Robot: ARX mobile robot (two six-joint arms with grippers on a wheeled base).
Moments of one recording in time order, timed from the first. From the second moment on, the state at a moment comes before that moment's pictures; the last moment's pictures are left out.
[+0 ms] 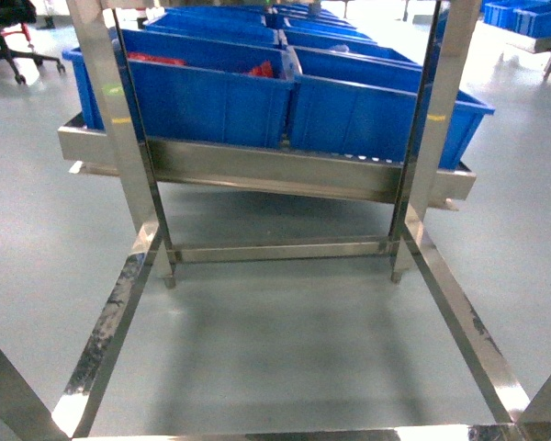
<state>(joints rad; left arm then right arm) 0.00 0.01 0.01 -0.01 0.00 0.00 0.00 0.01 0.01 -0.01 0.00 0.00</state>
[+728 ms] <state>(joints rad) 0.00 0.01 0.01 -0.01 0.00 0.00 0.00 0.01 0.01 -0.01 0.00 0.00</state>
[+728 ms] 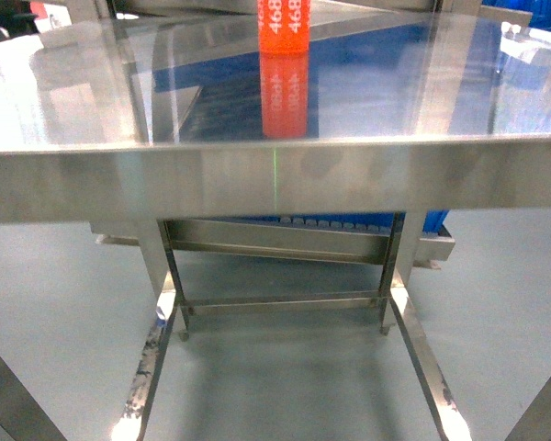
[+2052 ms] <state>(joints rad) 0.00 0.01 0.01 -0.01 0.00 0.00 0.00 0.01 0.01 0.00 0.00 0.00</state>
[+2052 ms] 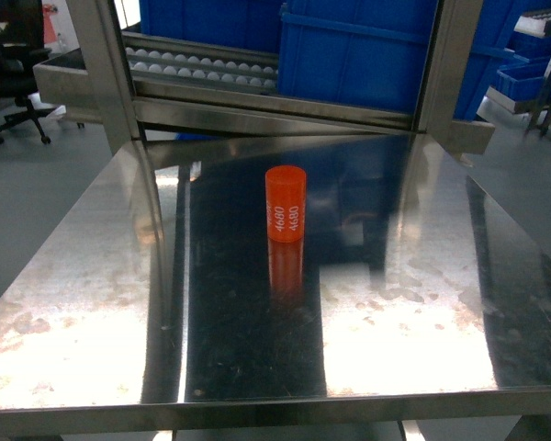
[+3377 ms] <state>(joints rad) -0.03 0.03 0.03 -0.06 -0.08 0.00 0.00 0.01 0.01 -0.01 0.00 0.00</state>
